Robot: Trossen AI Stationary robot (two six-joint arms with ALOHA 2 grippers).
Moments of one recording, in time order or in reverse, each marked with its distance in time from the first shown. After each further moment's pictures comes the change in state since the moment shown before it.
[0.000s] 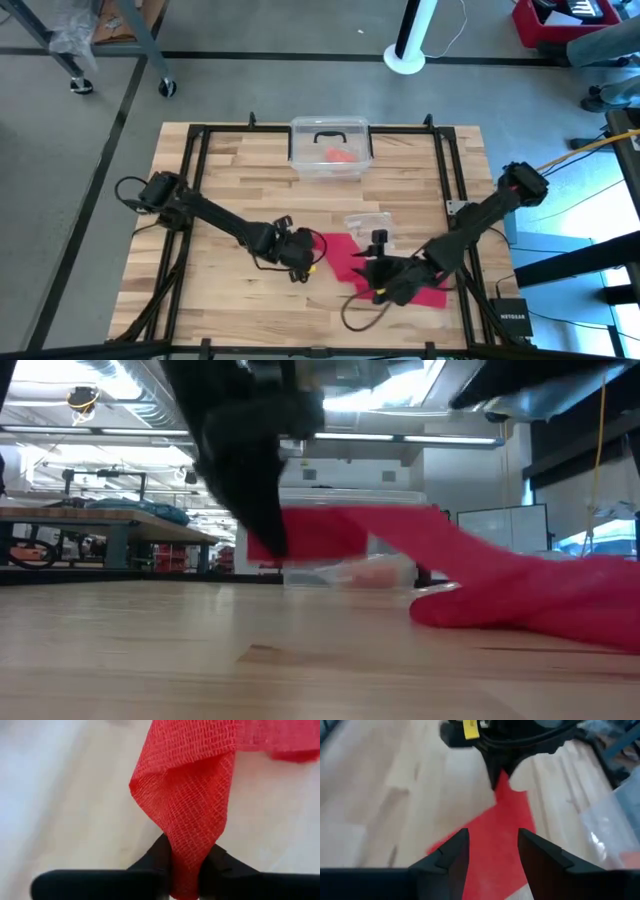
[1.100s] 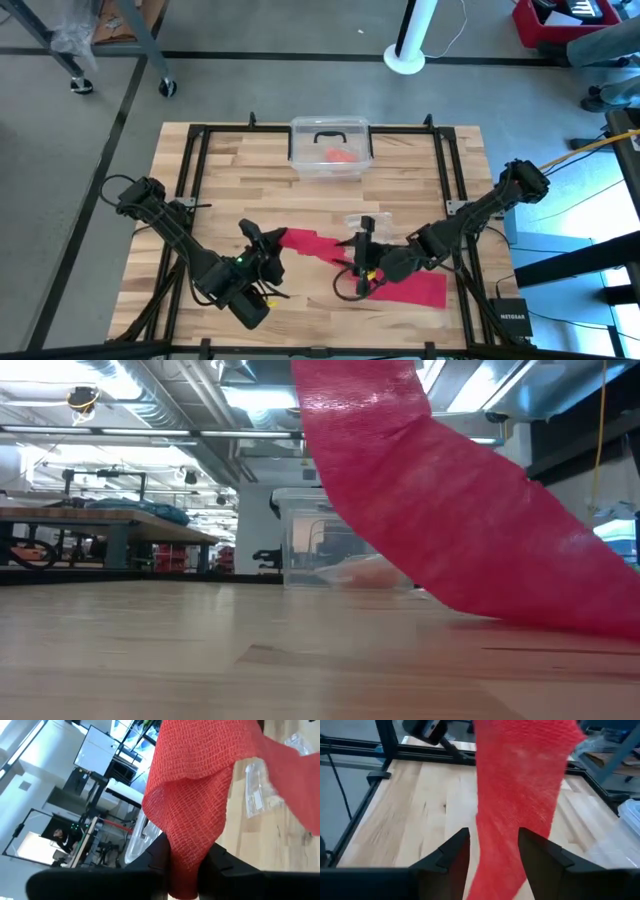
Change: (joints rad) left arm -0.346 -0.080 0.320 -0.579 -0.913 0.160; right arm -0.114 -0.017 0.068 0.227 -0.074 -0.043
